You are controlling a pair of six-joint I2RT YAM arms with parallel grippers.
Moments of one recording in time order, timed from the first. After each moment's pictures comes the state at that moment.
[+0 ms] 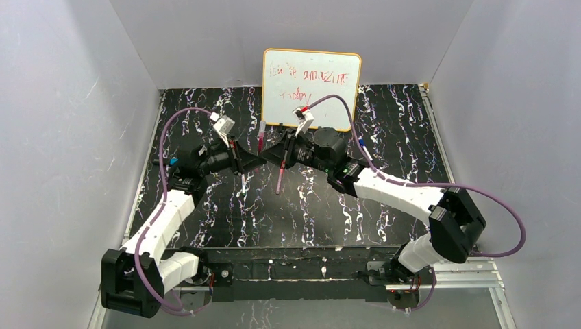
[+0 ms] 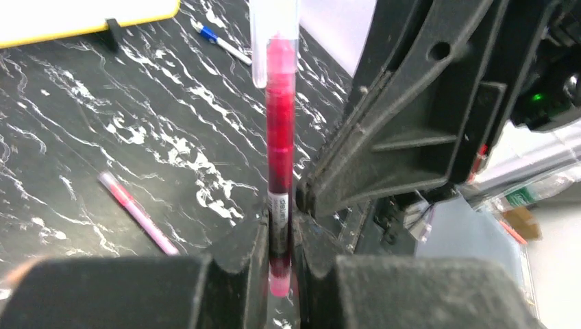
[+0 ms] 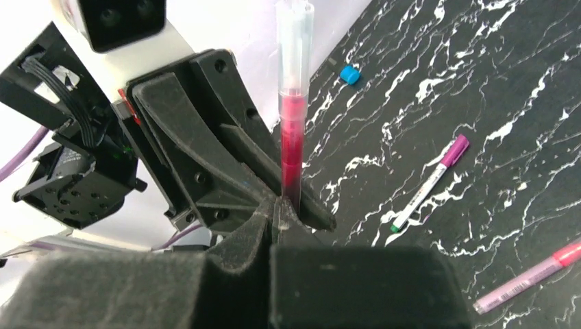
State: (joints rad) left arm -0.21 1.07 0.68 0.21 0.92 -0.47; right arm 0.87 1.47 1.04 0.37 -0.25 0.73
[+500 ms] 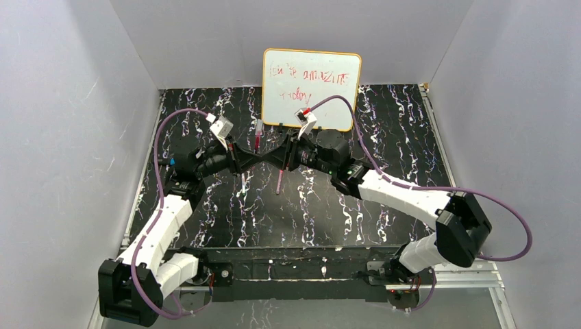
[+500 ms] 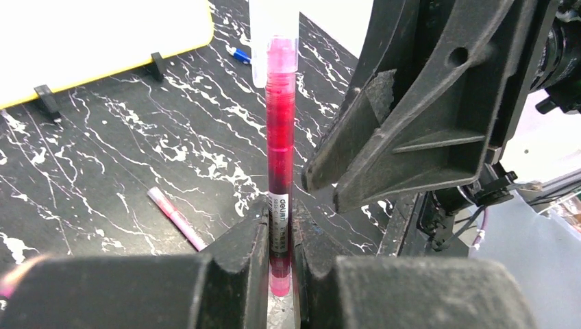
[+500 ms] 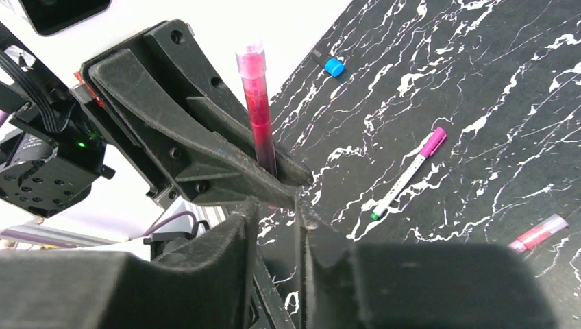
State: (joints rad) left arm -0.21 1.02 0.69 0.15 0.85 -0.30; right arm 0.89 1.45 1.02 0.32 -0.25 0.67
